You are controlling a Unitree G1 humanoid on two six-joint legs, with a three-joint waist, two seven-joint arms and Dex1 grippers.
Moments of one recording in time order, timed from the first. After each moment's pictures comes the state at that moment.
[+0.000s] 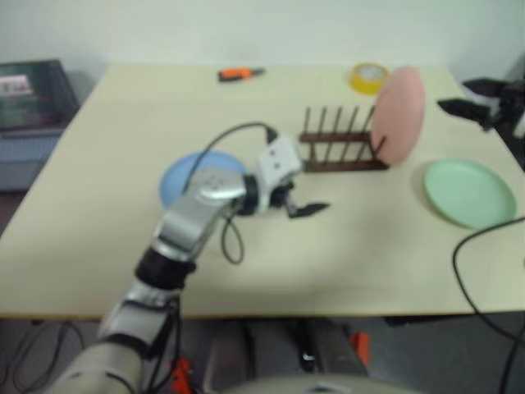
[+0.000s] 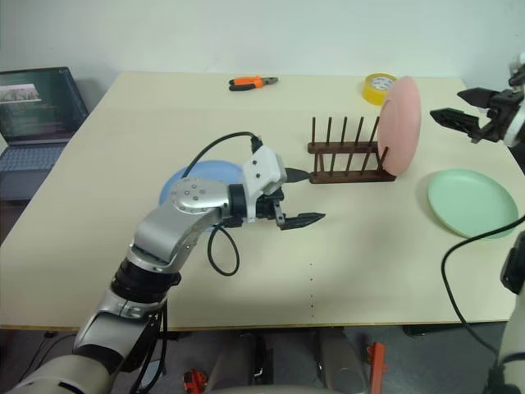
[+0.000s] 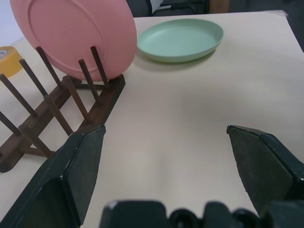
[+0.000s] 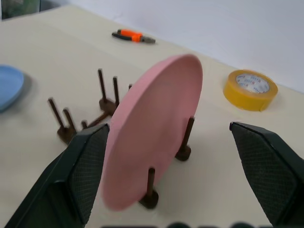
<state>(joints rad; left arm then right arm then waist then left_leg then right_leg) -0.69 0.39 -0.32 -0.19 -0.24 0.60 -0.85 -1.06 -0.96 -0.16 0.86 0.16 0.37 1.26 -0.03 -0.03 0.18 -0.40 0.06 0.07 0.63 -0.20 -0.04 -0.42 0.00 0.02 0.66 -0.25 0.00</state>
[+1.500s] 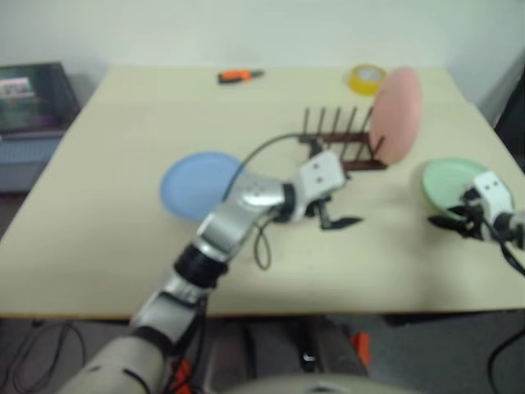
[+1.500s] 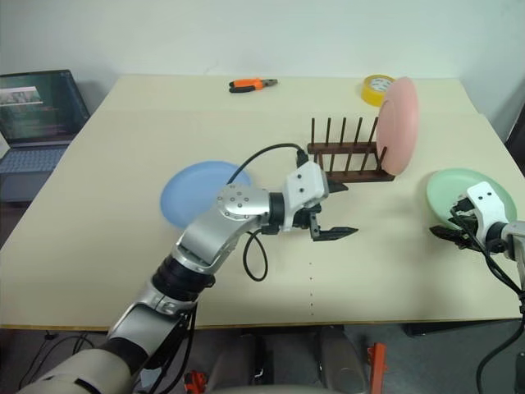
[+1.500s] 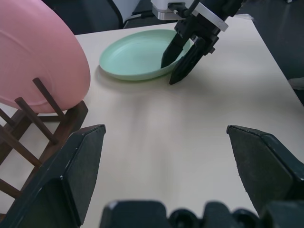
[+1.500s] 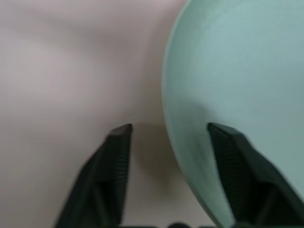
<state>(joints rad) -0.74 0.23 -0.45 -0.08 -0.13 0.52 -0.84 -0.34 -0.93 -0.13 0.33 0.20 0.64 0.87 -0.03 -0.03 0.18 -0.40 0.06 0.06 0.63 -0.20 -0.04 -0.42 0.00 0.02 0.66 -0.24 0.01</state>
